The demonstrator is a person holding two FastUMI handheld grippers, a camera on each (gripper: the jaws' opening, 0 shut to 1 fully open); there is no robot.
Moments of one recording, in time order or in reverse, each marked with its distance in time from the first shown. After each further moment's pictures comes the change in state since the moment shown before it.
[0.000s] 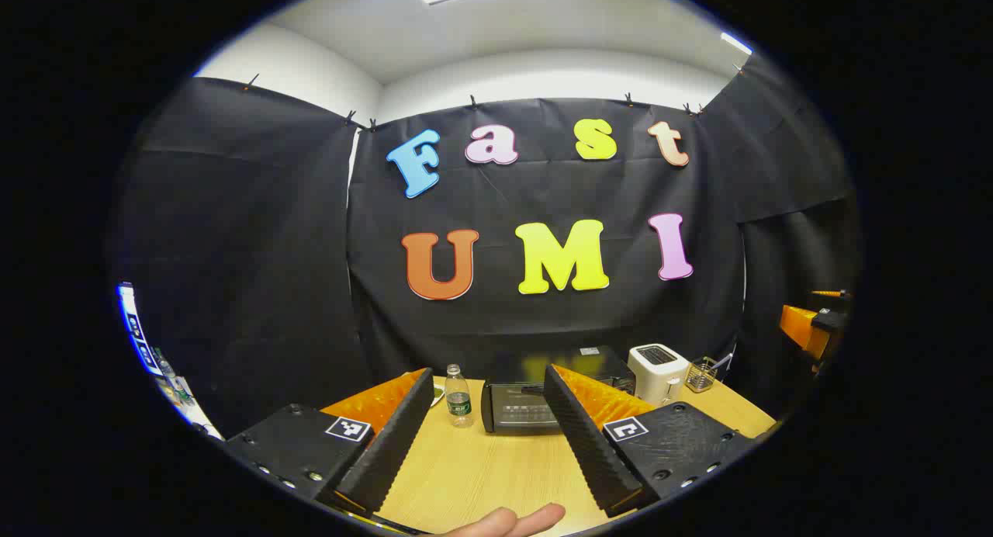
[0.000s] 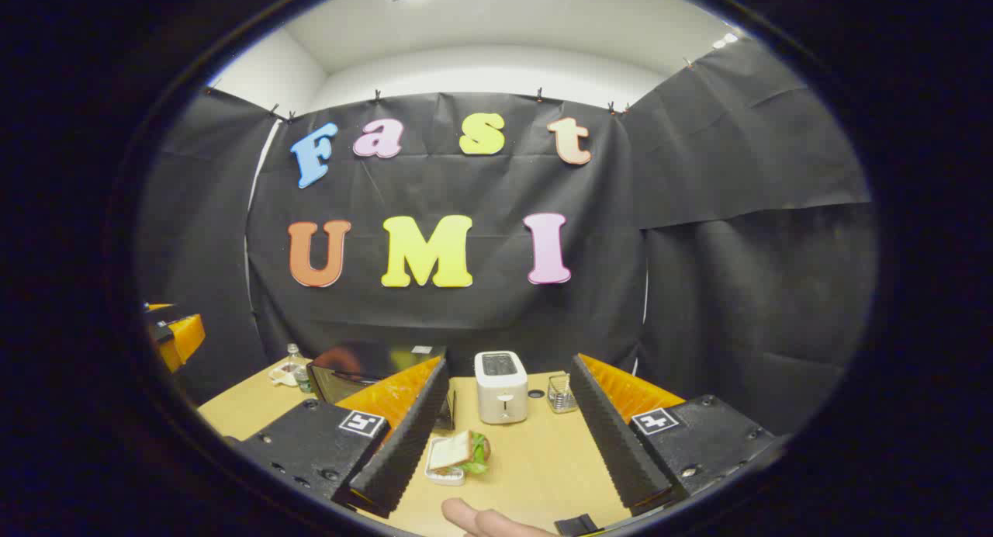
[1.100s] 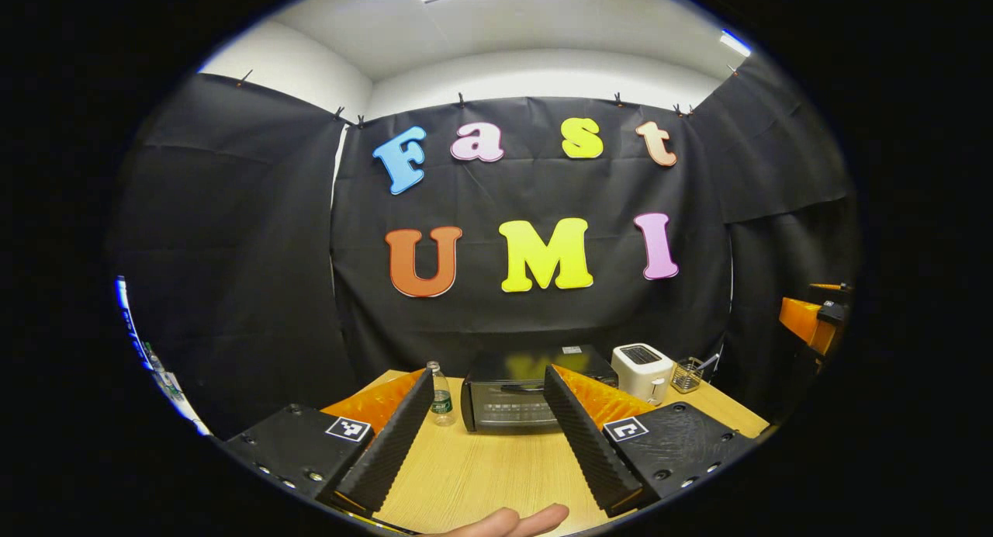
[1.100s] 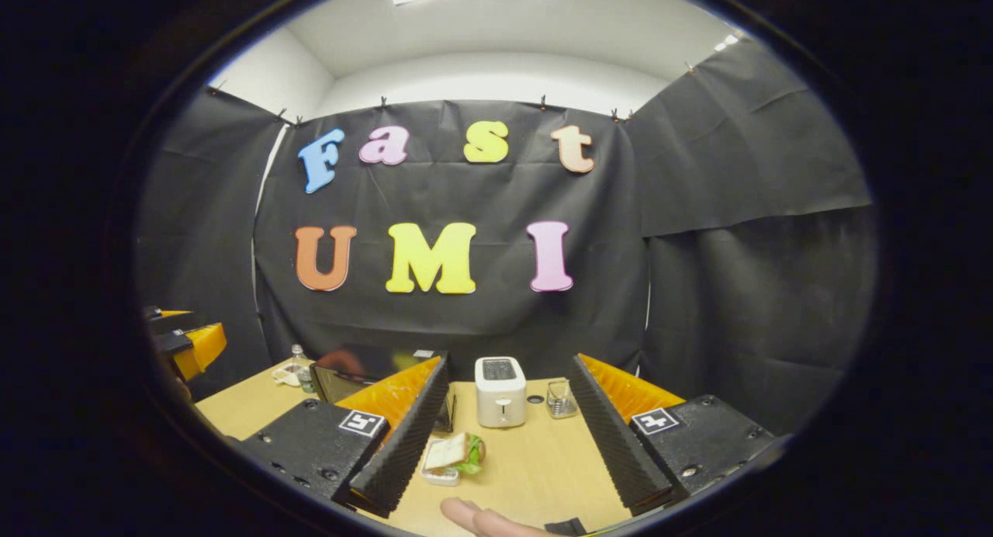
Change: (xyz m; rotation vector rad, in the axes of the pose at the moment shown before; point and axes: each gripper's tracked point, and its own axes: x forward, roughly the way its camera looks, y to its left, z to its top) left arm 0.011 -0.029 -0.007 -0.015 0.008 -0.058; right arm 0.000 -0.018 0.003 -0.020 -0.033 0.018
